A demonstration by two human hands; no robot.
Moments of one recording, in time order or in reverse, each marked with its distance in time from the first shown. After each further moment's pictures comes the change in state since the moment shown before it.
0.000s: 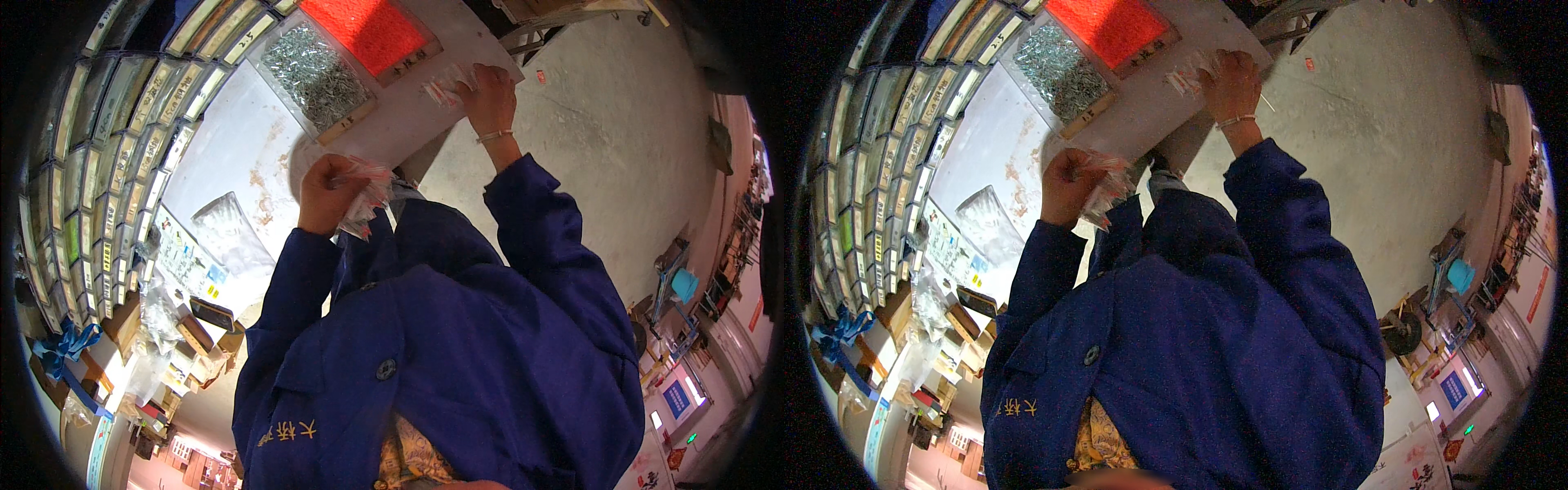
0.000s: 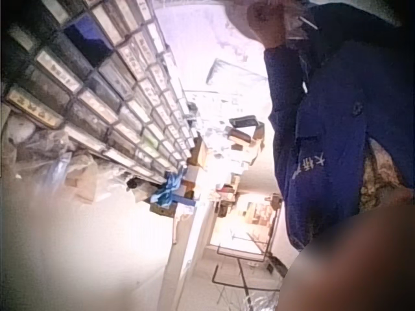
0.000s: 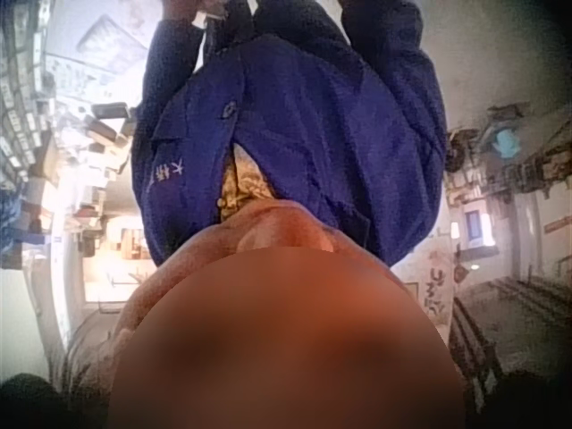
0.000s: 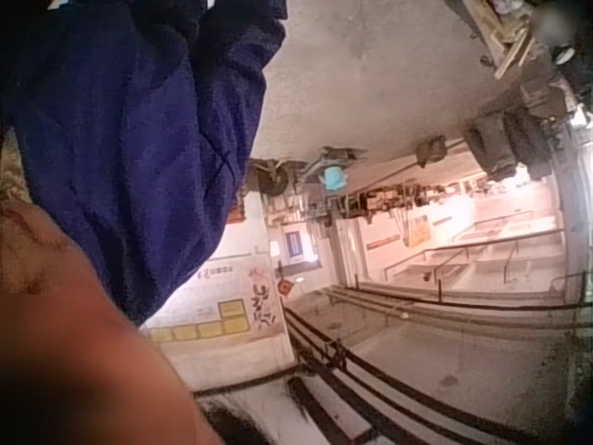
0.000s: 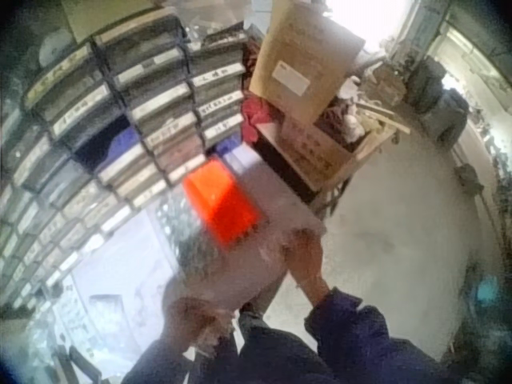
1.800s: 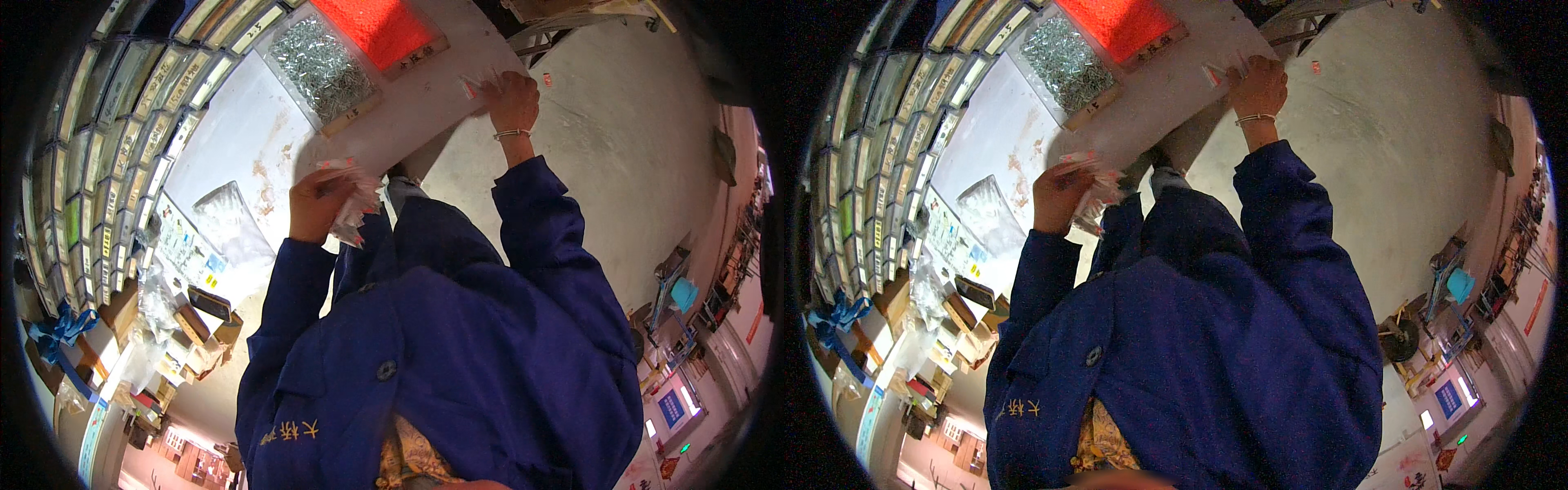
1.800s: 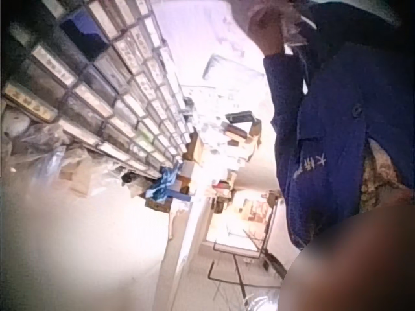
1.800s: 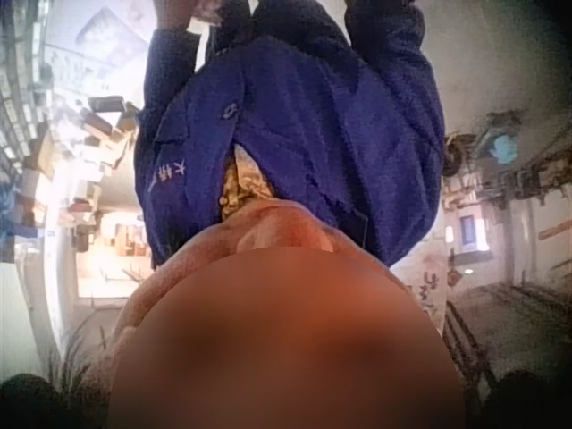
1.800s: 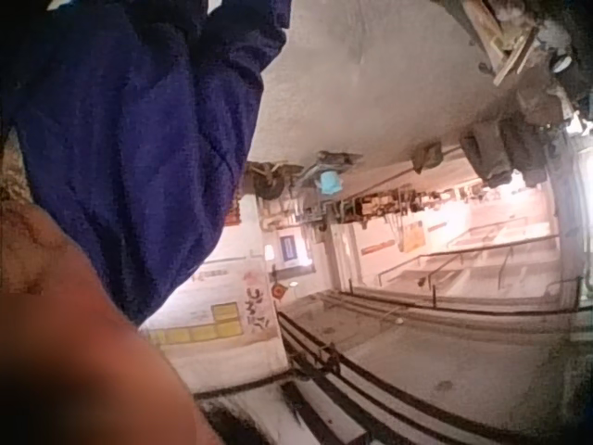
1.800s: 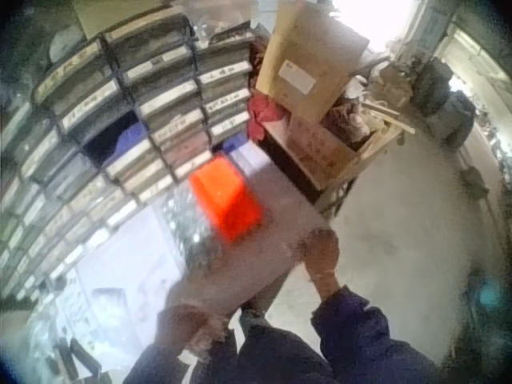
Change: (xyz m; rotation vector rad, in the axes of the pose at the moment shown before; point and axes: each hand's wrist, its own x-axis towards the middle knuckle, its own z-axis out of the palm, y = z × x) left_hand -0.028 -0.011 -0.020 0.052 0.060 -0.117; right_hand -0.011 0.030 -0.004 -0.167 -0.061 0.261
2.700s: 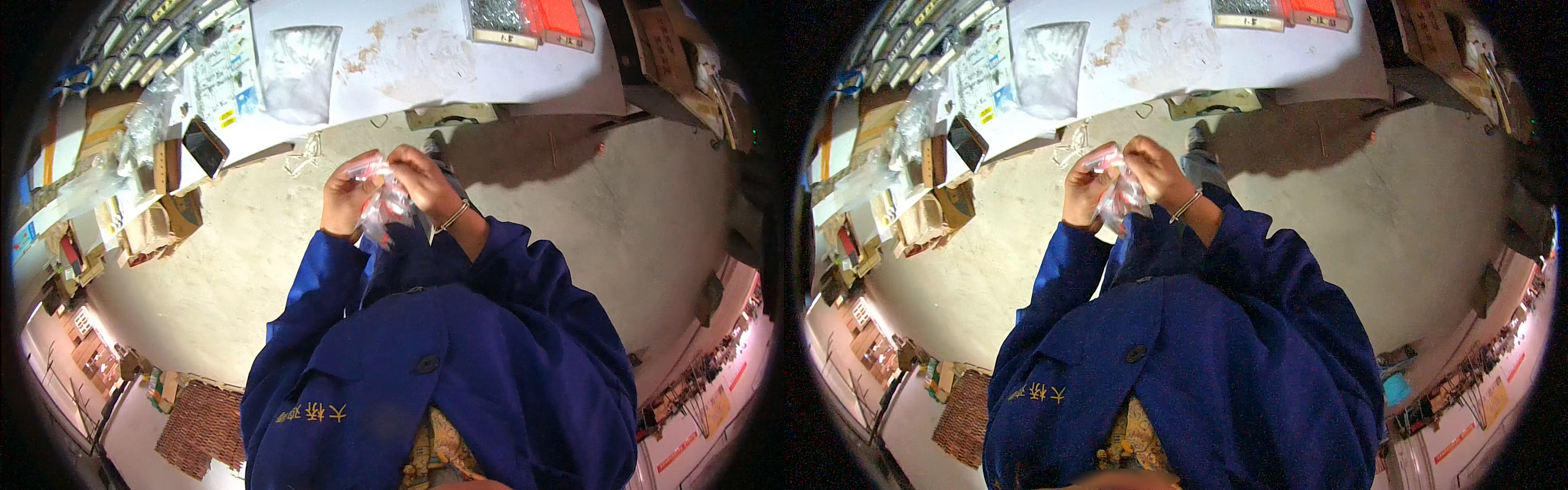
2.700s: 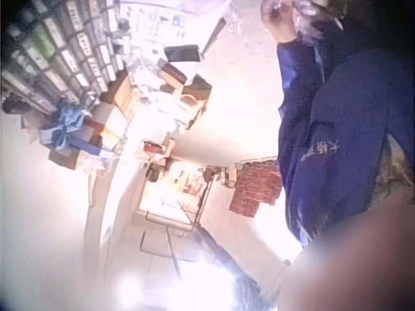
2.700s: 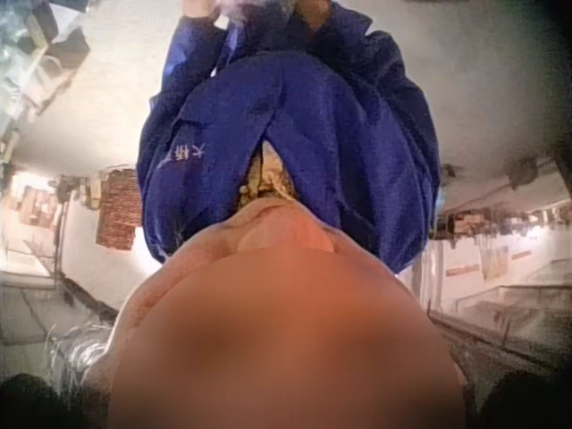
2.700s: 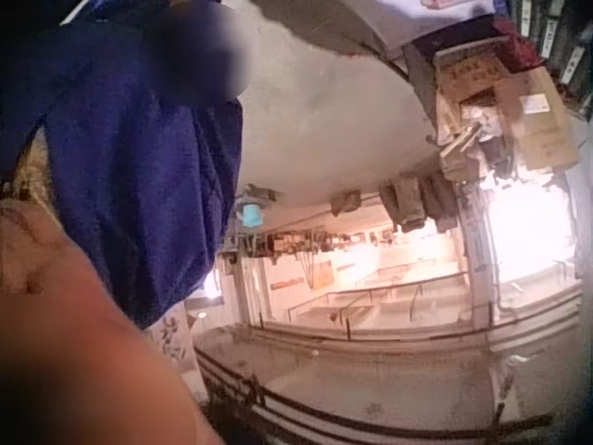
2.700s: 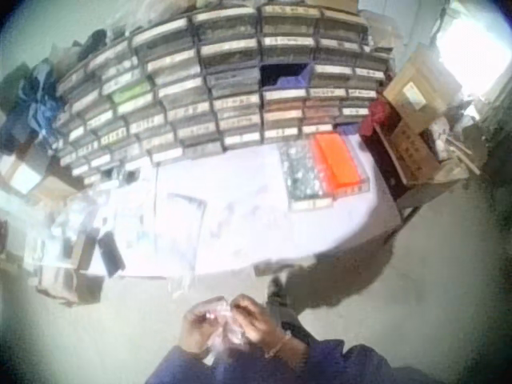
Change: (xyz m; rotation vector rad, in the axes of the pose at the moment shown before) left_hand -0.200 -0.127 -0.016 -0.686 0.368 0.113; right_hand -0.309 -0.186 -0.074 1.335 -1.222 -0.233
